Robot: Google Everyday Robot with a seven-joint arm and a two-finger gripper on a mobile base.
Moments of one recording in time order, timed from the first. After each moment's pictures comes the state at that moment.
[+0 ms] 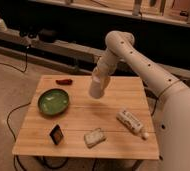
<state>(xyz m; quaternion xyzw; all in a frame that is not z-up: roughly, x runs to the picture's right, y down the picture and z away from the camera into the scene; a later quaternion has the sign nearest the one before) 0.044 -0.034 0.779 -0.29 -0.25 -0.16 0.91</state>
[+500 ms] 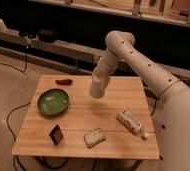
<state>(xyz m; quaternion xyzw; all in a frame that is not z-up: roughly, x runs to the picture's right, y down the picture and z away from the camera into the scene) 0.044 -0.034 0.780 -0.29 -0.25 -0.15 0.91</state>
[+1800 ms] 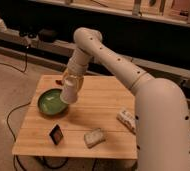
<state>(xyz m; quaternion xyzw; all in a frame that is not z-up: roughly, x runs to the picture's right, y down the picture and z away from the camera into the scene) -0.120 -0.009 0.736 -0.31 -0.37 -0.34 0.81</state>
